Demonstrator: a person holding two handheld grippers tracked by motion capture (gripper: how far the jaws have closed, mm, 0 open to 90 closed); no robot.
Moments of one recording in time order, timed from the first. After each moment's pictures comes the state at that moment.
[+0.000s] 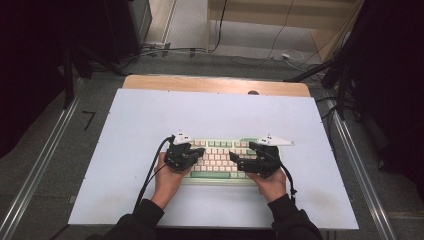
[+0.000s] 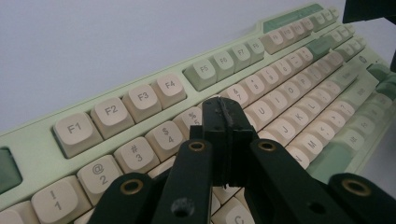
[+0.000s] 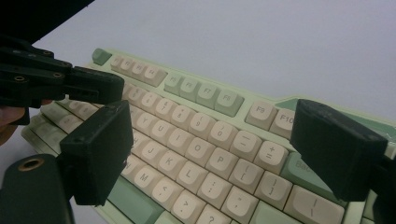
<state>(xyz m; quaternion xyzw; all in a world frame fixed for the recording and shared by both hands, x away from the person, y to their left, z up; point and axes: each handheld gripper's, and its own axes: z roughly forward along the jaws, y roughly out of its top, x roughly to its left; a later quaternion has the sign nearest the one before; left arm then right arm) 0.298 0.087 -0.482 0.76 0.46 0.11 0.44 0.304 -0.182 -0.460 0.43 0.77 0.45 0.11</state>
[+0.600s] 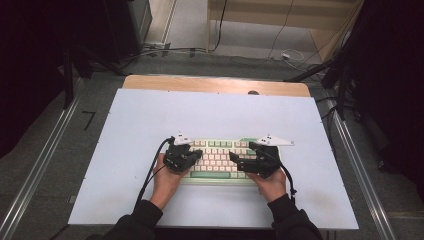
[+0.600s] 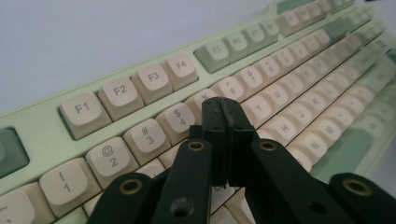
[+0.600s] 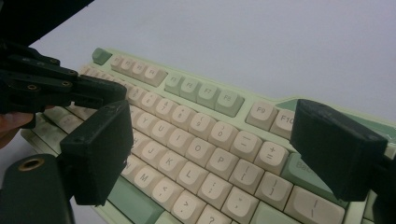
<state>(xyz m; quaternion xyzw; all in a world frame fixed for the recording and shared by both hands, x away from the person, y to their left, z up) 0.298 0.091 -0.487 0.76 0.47 0.11 0.43 0.304 -0.181 -0.461 0.43 0.77 0.45 0.12</state>
